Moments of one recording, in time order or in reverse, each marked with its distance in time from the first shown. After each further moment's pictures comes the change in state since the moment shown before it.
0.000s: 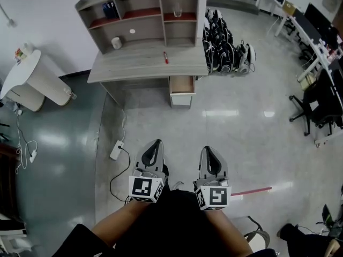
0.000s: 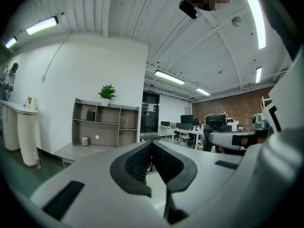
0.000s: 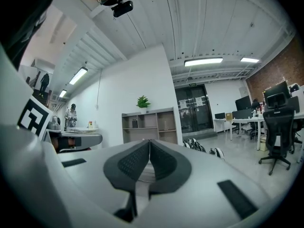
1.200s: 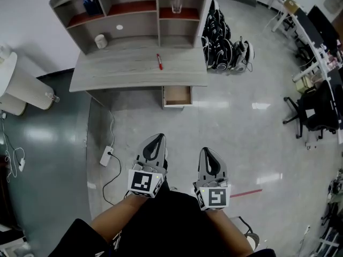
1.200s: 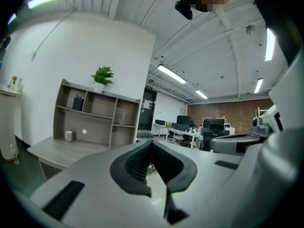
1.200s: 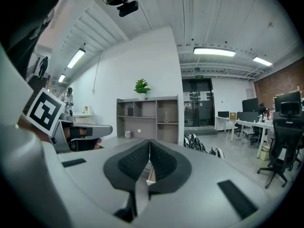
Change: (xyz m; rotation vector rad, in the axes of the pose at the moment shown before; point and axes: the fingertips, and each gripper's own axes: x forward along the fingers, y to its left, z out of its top) left arm 0.191 0.093 -0.013 -0.084 0.032 -0.110; right arm 0.188 -0.030 -0.021 -0.104 0.137 0.006
